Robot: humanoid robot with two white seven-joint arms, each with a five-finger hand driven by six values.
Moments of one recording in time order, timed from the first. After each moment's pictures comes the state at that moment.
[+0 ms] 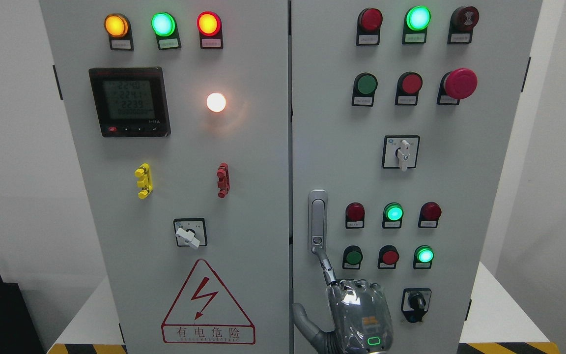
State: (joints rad) left arm -0.05 -0.04 0.00 0.00 0.12 -0.12 -0.14; right arm -0.29 0.13 0.30 -1.70 1.43 0.13 -0.13
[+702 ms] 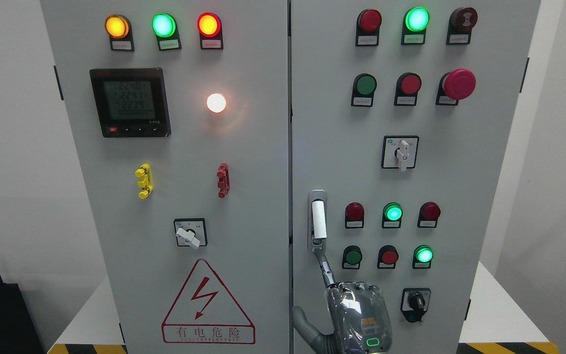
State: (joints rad) left arm -0.05 -0.04 0.00 0.00 0.12 -0.12 -0.14; right arm -0.29 0.13 0.30 -1.70 1.44 0.13 -0.09
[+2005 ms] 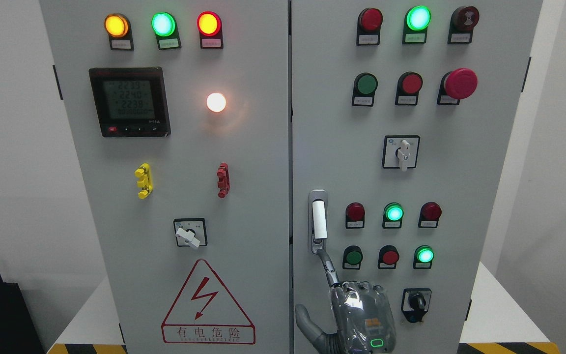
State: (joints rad) left arm -0.05 -0.04 0.00 0.00 0.12 -0.12 -0.14; right arm -0.27 0.13 0.29 -1.73 1.43 0.13 -0.09
